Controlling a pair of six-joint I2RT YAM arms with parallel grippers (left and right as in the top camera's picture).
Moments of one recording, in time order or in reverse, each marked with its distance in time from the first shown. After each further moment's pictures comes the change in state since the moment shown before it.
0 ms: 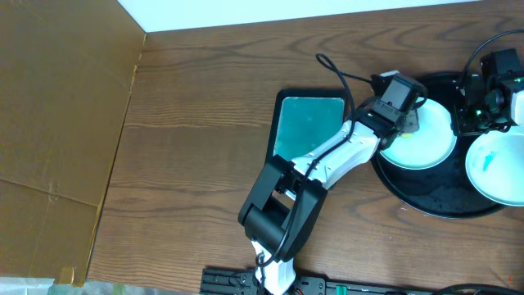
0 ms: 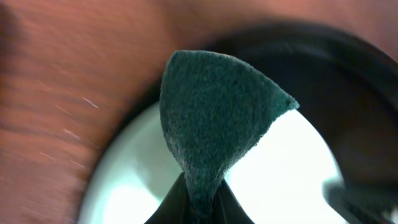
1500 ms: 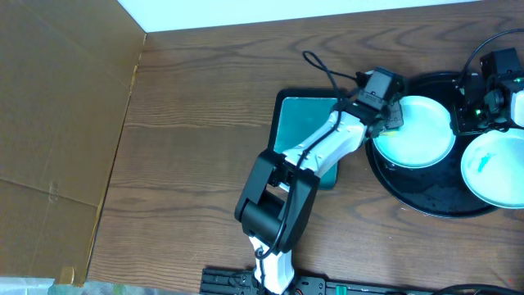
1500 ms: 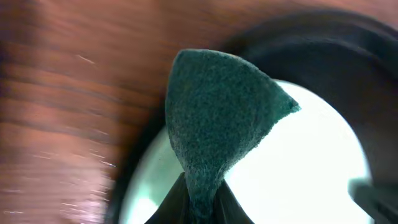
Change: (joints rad) left arm 0.091 0.021 0.027 -0.073 0.099 0.054; right arm 0.001 0.000 0.000 0.014 -0.002 0.000
